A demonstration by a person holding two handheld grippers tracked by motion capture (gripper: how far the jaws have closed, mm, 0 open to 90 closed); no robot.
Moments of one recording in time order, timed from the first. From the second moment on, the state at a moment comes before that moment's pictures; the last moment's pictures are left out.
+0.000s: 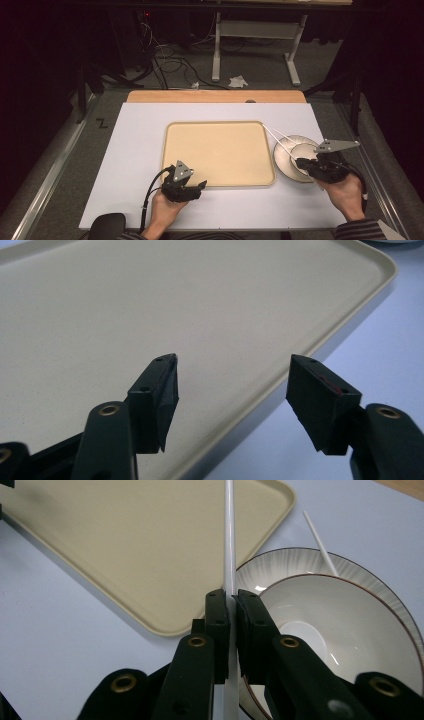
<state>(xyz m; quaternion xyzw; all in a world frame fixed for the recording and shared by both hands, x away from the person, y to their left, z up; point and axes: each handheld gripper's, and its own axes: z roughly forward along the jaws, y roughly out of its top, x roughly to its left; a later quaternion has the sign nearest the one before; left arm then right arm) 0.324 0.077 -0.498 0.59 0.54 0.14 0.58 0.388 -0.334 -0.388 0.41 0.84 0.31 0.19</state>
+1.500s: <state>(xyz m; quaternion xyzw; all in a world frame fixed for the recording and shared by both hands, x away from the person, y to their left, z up) 0.327 0.076 -0.500 0.59 0.54 0.15 0.58 0.410 -0.222 -0.425 0.39 0.87 0.30 0.11</state>
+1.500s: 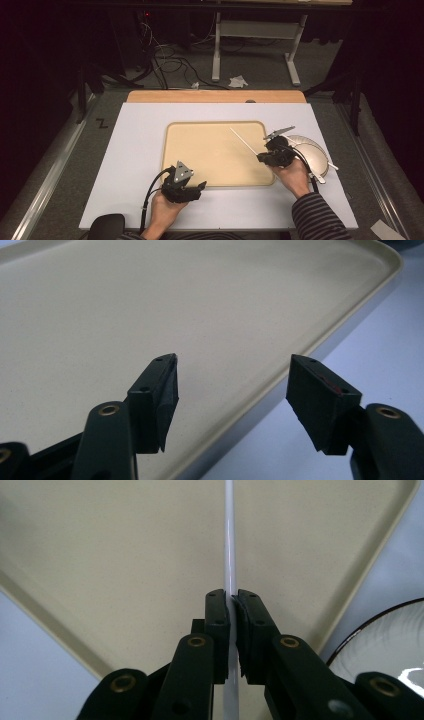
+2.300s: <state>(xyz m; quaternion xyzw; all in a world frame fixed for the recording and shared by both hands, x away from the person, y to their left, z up) 0.326 0.076 -0.500 0.59 0.54 0.14 0.58 0.449 -0.188 -0.462 0.44 0.86 0.24 0.09</state>
